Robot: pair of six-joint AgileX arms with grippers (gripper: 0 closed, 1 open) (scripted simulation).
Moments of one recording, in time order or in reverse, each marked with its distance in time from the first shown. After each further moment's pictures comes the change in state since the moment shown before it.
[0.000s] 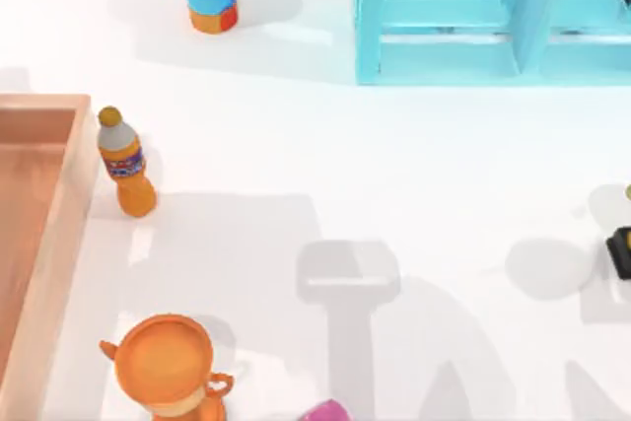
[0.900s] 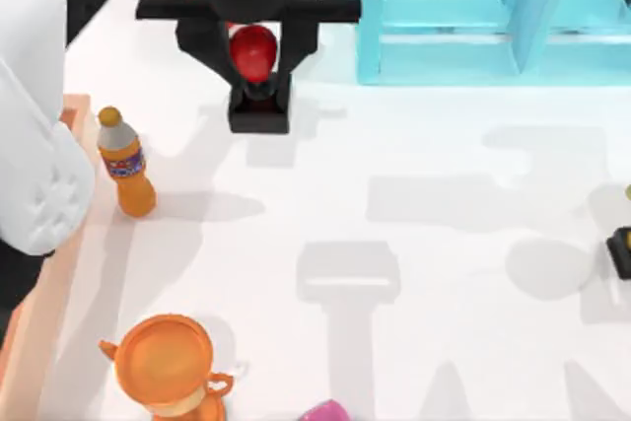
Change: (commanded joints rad) left arm -0.764 0.569 0.821 -0.214 0.011 -0.721; right arm 0.000 0.000 0.000 0.000 0.000 0.000
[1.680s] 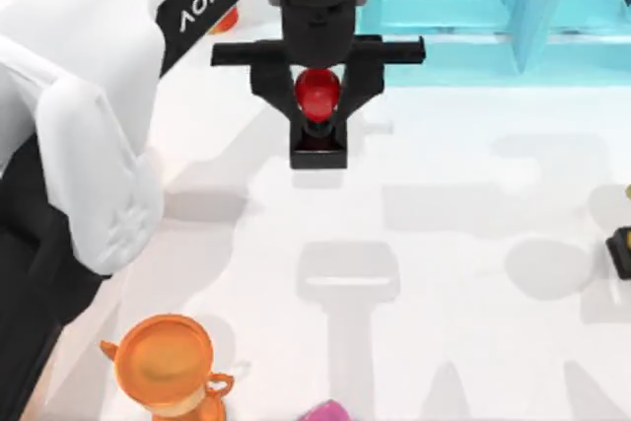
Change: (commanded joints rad) left arm -0.114 0.139 0.072 0.025 0.001 -0.159; right arm 0.000 0.000 0.000 0.000 0.000 0.000
